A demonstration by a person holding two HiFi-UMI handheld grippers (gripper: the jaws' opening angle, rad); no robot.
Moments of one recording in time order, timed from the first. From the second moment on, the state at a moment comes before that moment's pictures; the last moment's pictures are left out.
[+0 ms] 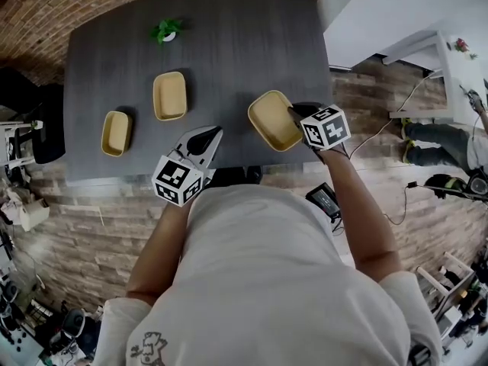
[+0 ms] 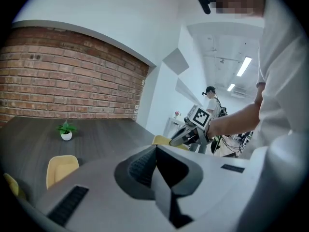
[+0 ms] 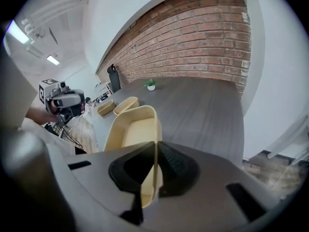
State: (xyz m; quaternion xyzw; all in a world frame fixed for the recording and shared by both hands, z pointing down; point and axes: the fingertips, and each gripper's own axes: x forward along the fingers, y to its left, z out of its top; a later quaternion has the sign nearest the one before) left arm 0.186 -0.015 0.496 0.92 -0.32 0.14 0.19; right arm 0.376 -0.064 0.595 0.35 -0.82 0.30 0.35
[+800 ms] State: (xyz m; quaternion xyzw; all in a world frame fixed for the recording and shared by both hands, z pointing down) left arm 0.095 0.001 0.472 0.91 -0.36 0.16 0.15; right arm 0.305 -0.055 0.581 0.34 -0.83 0.29 0.33
